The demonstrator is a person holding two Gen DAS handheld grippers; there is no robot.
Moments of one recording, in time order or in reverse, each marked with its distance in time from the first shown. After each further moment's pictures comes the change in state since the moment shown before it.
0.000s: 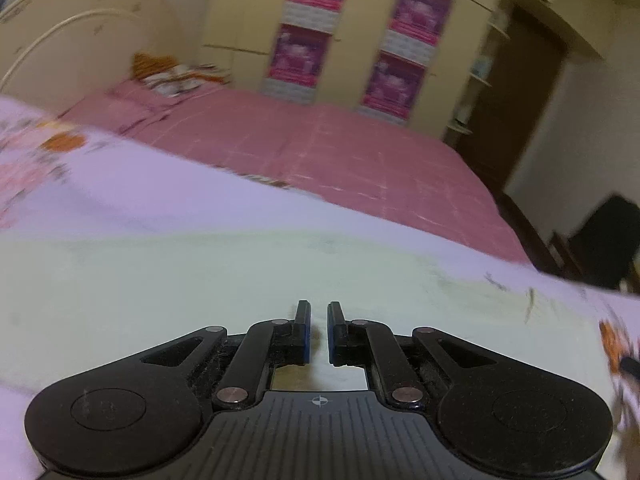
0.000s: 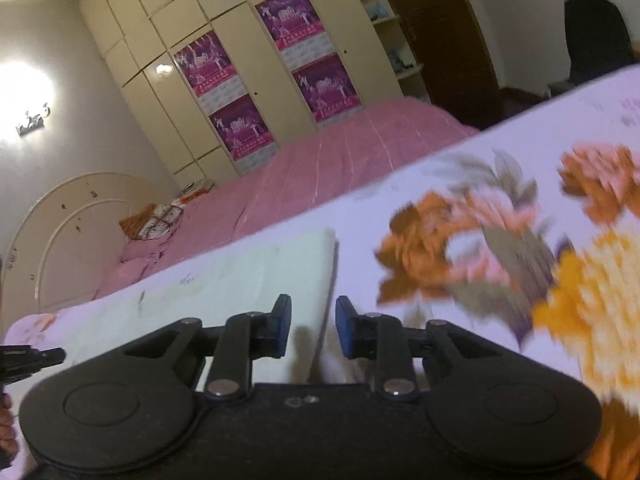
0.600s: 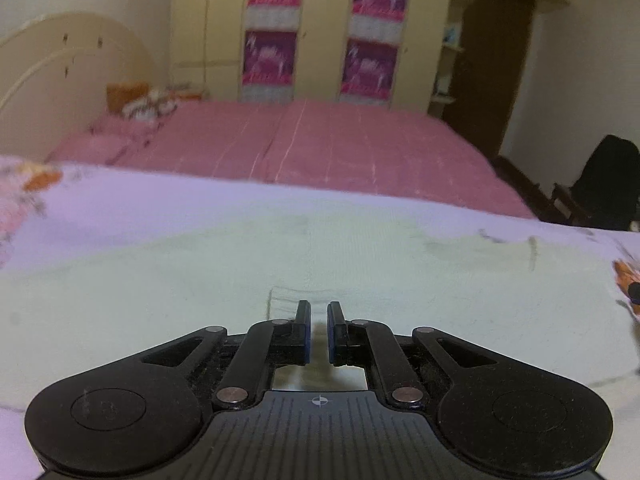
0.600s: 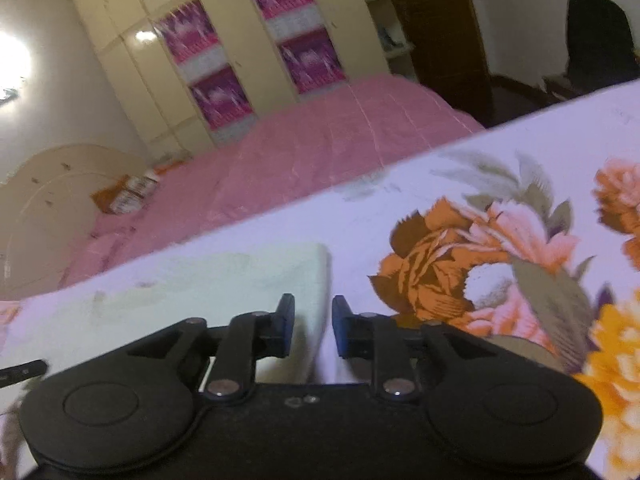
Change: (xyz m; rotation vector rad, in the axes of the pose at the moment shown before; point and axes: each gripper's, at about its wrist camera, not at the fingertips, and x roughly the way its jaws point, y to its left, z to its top) left arm -0.017 -0.028 -0.009 0.160 -0.017 0.036; right arm 0.032 0.009 0.017 -0.040 0.078 -0.049
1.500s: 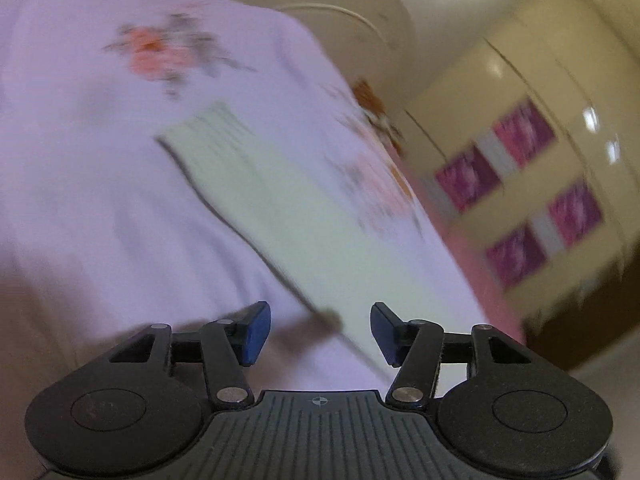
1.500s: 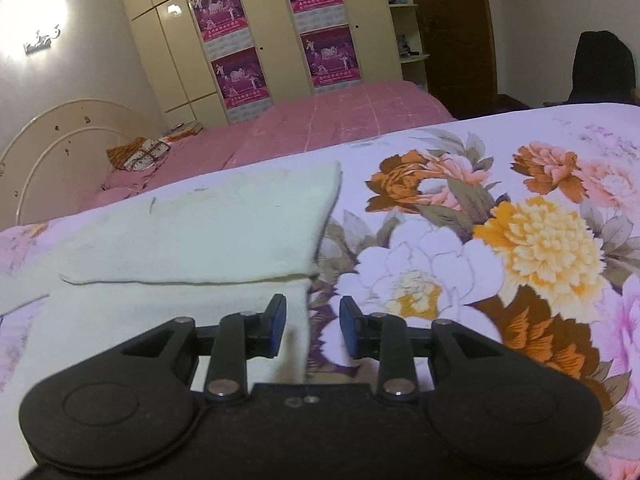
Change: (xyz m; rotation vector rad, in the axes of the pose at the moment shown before) left arm -0.128 0.281 -0.124 -0.964 -0.197 0.169; right arm -0.105 0.023 -0.072 -0.117 0.038 -0.052
